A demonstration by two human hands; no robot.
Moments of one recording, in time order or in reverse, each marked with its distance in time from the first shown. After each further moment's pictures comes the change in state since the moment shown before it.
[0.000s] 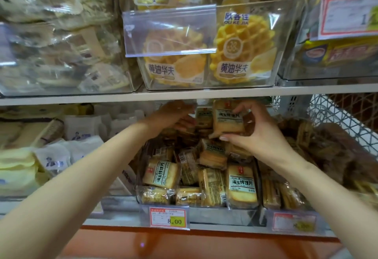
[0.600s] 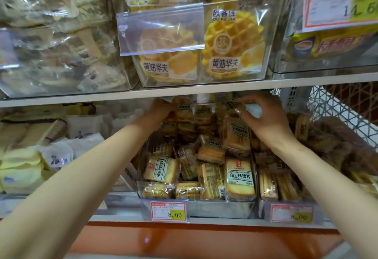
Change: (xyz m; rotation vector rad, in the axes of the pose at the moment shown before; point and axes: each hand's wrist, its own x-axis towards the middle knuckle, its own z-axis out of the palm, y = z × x) left_hand 0.023 -0.018 -0.013 -0.039 0.405 -0.143; right_hand 0.020 0.033 -0.009 -0.180 0.200 -0.036
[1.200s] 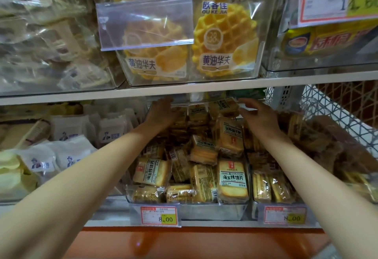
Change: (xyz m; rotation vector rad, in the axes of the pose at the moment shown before) left_hand 0.014 -0.014 0.027 0.694 0.029 0.314; right_hand 0.010 0.026 0.014 0.229 -0.033 0.355
